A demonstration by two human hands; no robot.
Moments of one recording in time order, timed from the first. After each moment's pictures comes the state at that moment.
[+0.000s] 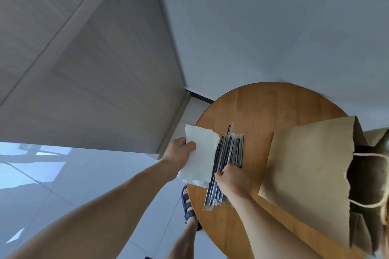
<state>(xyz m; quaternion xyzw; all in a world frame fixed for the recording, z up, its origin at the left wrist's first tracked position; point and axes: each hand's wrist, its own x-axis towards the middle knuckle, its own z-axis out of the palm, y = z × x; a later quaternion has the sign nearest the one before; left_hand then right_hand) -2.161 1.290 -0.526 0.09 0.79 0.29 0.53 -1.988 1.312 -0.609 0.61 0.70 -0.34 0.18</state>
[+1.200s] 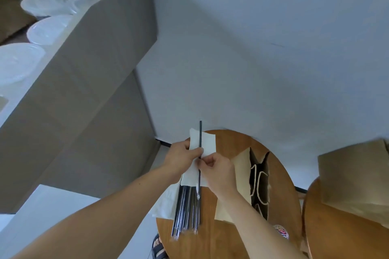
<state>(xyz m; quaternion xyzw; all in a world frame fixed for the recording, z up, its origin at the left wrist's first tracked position) -2.090 1.356 -0.361 0.26 0.68 0.42 0.53 -1.955 1.372 -0.381 0.56 0.66 -0.44 -0.23</state>
